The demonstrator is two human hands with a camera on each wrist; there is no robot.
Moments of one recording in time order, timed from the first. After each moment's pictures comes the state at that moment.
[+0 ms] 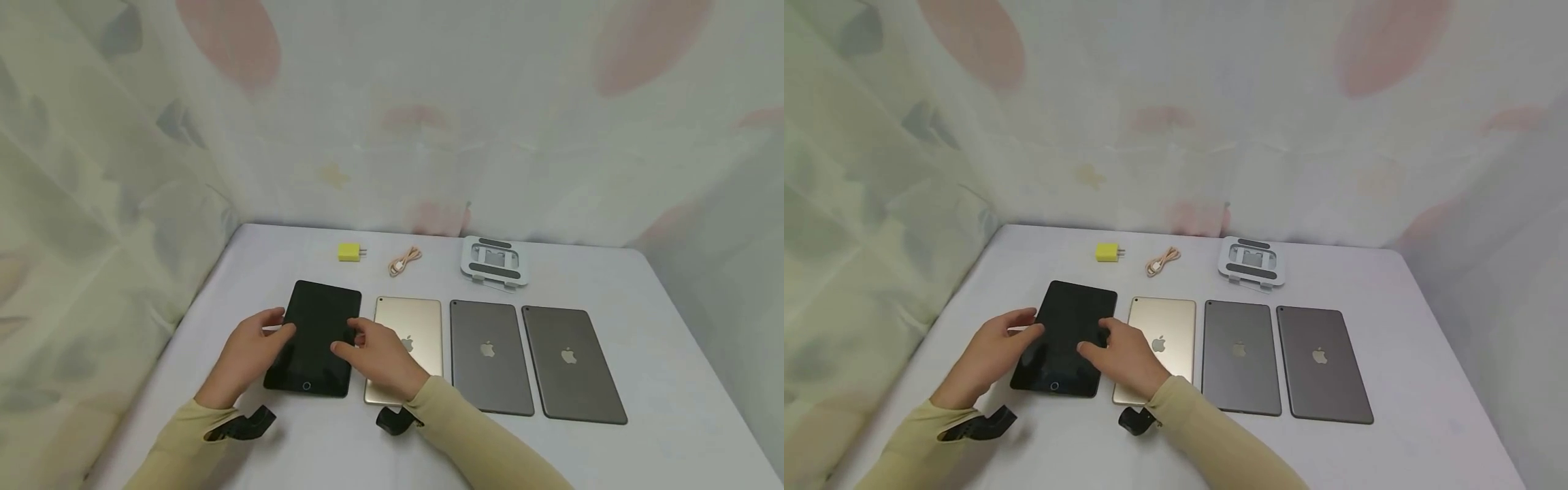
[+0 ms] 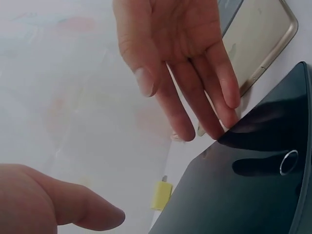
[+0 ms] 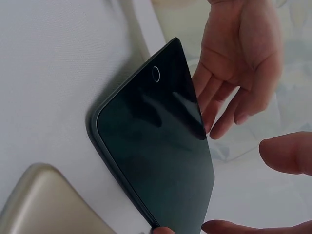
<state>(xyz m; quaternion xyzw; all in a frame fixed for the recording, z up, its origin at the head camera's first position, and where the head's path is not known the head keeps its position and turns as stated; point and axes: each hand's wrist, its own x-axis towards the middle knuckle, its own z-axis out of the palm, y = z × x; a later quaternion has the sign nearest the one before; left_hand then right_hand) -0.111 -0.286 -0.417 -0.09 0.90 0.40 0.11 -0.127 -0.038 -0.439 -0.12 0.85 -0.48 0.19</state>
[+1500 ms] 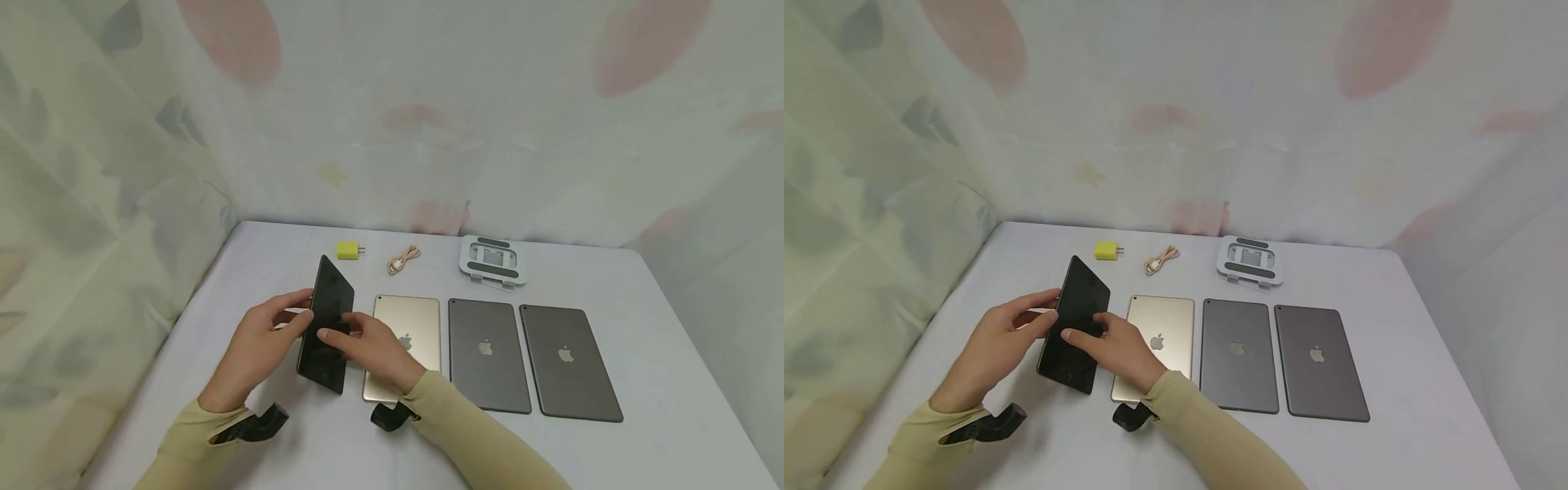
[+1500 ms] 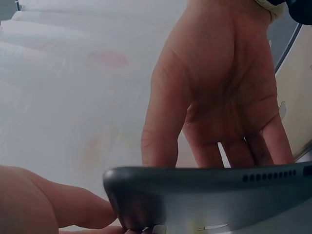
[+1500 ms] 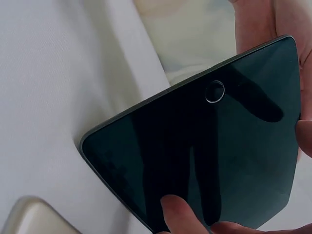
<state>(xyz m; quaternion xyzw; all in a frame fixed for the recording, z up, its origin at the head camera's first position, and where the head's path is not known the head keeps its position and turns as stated) -0.101 -0.254 -0.384 -0.01 0.89 0.45 0.02 -0.134 -0.044 -0.436 -0.09 0.79 -0.56 0.23</state>
